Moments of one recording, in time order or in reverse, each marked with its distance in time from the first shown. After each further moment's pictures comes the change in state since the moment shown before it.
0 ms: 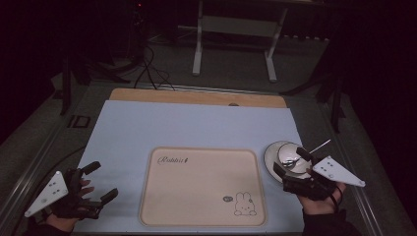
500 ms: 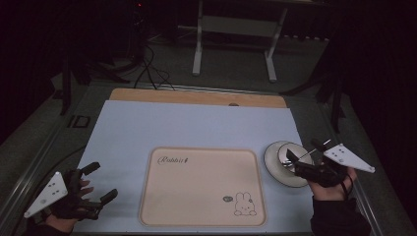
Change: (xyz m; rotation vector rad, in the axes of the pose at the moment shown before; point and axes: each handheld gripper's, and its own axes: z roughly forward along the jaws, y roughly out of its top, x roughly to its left) left arm -0.001 0.000 -0.001 0.005 0.000 0.002; right arm -0.044 0.005 0.006 0.031 -0.117 0.017
